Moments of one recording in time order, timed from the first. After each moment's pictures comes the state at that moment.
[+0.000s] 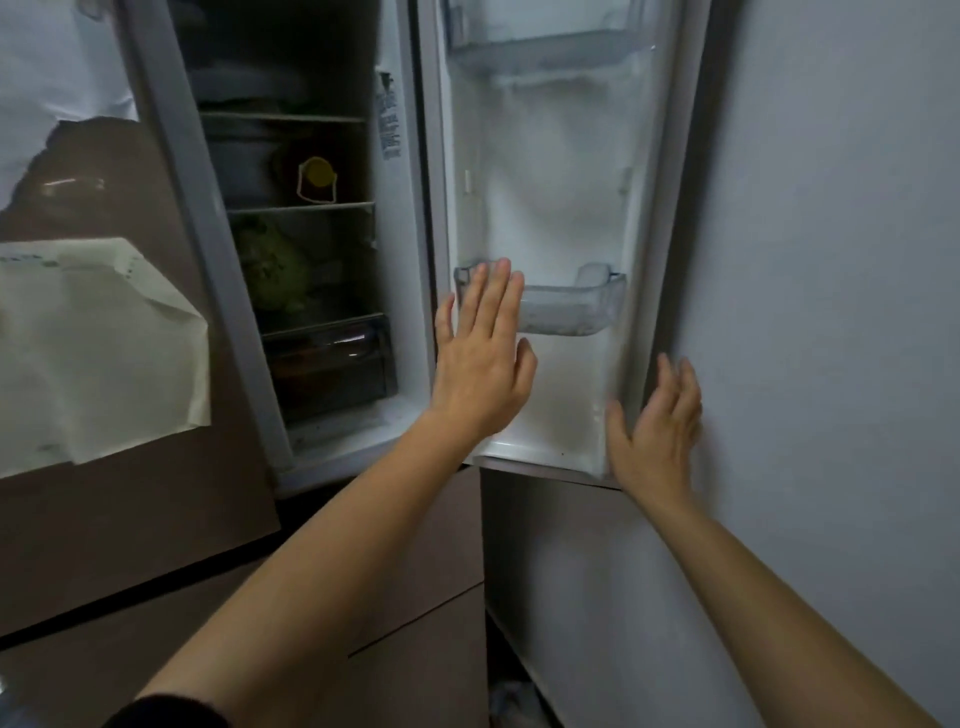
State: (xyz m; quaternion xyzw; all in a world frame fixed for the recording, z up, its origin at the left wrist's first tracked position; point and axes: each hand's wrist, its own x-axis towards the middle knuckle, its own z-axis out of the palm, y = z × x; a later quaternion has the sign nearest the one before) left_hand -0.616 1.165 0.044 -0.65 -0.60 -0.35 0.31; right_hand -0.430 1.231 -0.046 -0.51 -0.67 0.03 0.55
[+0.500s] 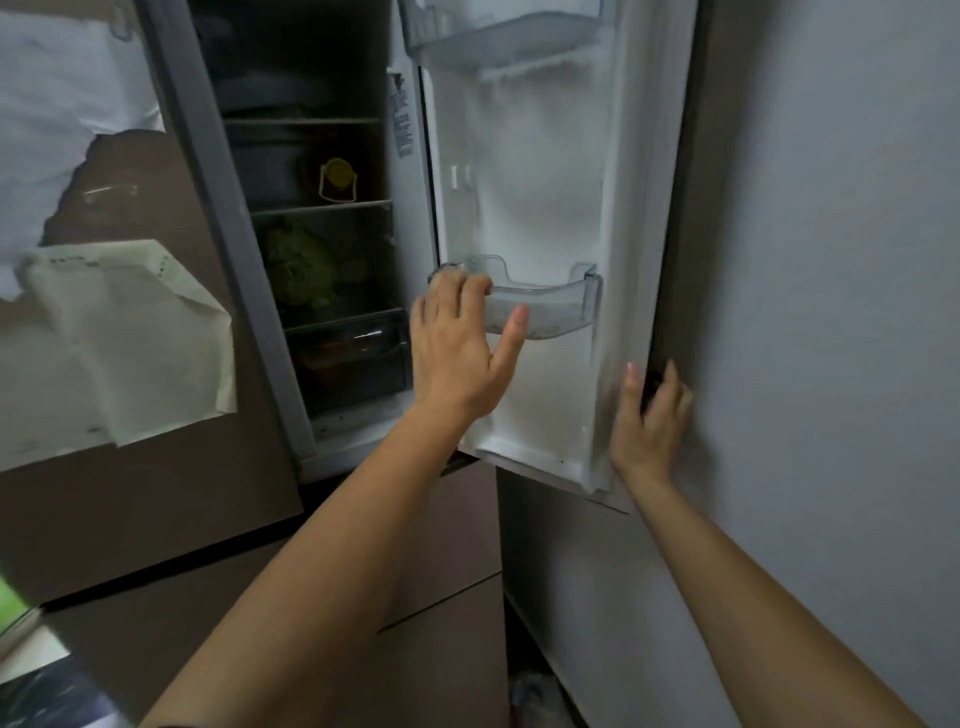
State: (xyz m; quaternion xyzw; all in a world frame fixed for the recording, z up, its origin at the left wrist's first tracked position) left_hand -0.621 1.144 0.057 -0.58 -0.63 -0.43 0.28; right_hand -0.449 1.234 -0.045 -0.48 -0.56 0.29 0.61
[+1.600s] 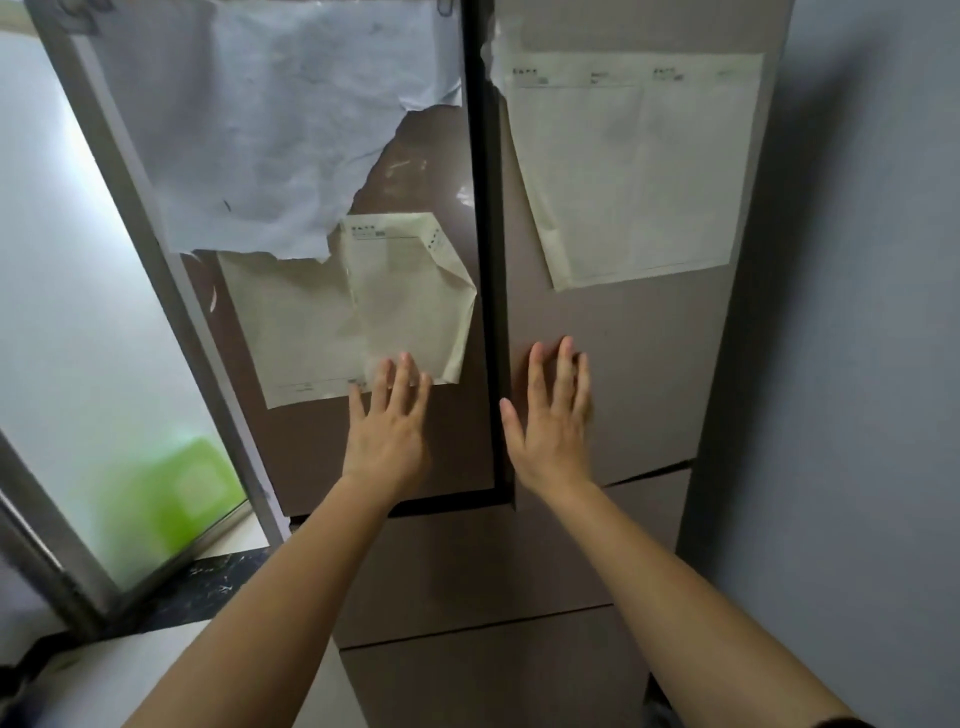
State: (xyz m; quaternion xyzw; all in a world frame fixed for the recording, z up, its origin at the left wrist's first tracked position) left_hand -0.865 0.960 -0.021 -0.42 -0.88 0.06 0.22; right_hand -0.741 1.110 -0.061 -0.31 -0.86 0.07 0.40
